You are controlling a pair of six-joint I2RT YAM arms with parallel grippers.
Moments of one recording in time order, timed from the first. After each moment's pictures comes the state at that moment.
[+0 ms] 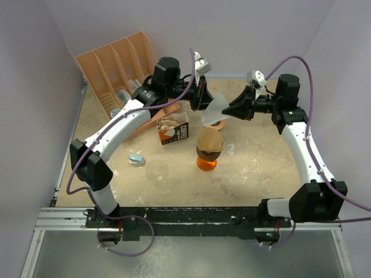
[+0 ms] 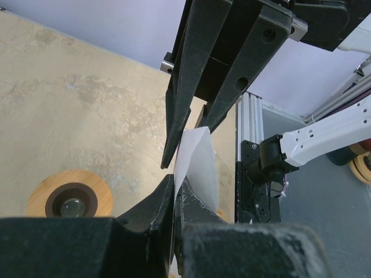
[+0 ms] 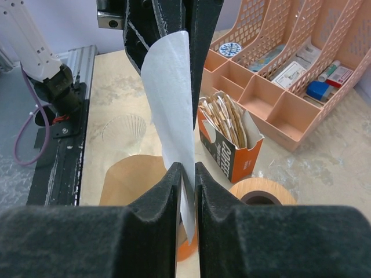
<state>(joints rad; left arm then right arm) -0.64 1.75 1.79 -0.28 0.85 -0.19 0.04 1.32 1.24 -0.25 -1.33 -0.25</state>
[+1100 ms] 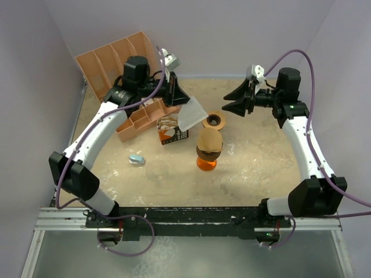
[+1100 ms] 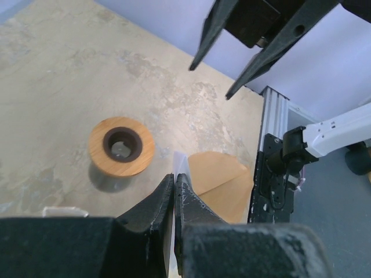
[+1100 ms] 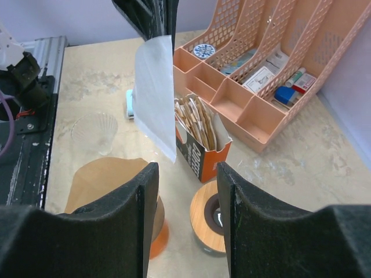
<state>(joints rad) -0.46 1.60 1.65 -0.37 0.88 -0.13 0.05 1.37 1.34 -0.32 -1.28 -0.36</state>
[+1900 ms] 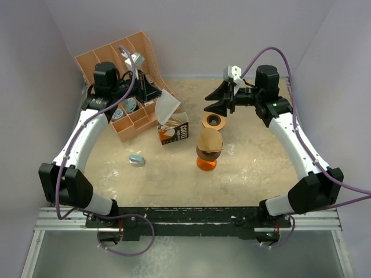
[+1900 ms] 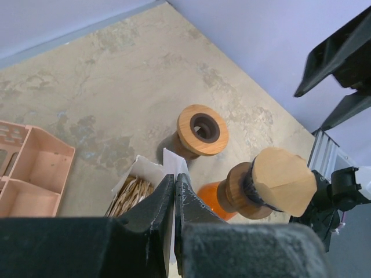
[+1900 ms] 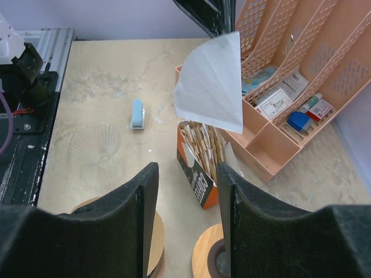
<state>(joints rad) -0.17 1.45 1.41 -0.20 0.85 -0.22 0.26 1.43 1.40 -0.28 -1.14 -0.38</state>
